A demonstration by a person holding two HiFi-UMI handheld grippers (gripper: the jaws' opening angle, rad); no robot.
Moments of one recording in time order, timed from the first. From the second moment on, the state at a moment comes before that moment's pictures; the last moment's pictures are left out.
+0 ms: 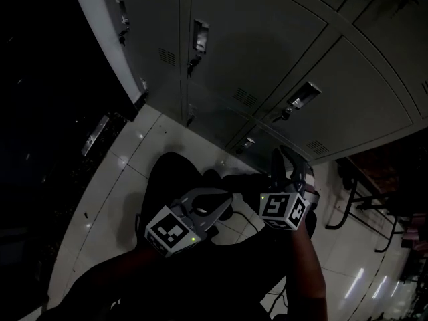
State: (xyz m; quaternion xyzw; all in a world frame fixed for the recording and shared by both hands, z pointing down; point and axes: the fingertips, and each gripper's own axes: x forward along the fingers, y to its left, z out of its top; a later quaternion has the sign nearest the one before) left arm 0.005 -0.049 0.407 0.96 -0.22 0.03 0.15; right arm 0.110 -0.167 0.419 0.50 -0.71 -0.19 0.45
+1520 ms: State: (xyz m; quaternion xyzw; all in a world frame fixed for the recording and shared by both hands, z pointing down) left arm 0.021 -0.017 0.410 0.97 -0.19 0.05 0.14; right arm 0.143 -0.069 0.427 0.48 -0.53 -0.35 0.61
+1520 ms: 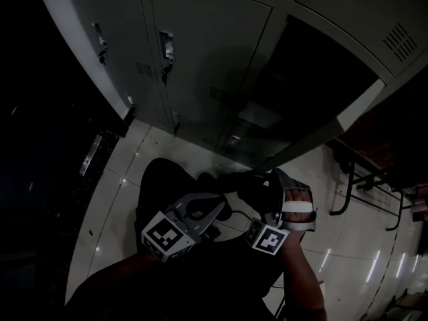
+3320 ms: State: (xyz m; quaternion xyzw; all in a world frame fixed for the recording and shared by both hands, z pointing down) left arm 0.047 0.003 0.407 0.98 -0.16 0.08 0.12; right arm 0.169 0.067 0.392 0.58 -0.76 -0.01 0.29
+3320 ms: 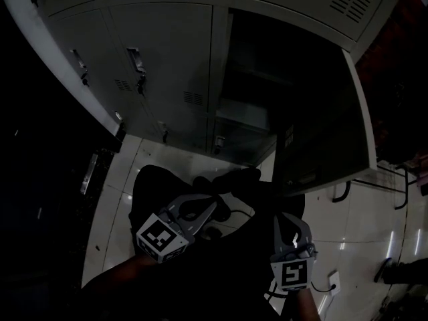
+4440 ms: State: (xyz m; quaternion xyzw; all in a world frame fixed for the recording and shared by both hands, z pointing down) left arm 0.043 0.000 0.405 0.98 -0.16 0.08 0.12; right arm 0.111 0.027 0.396 0.54 -0.83 0.07 0.13
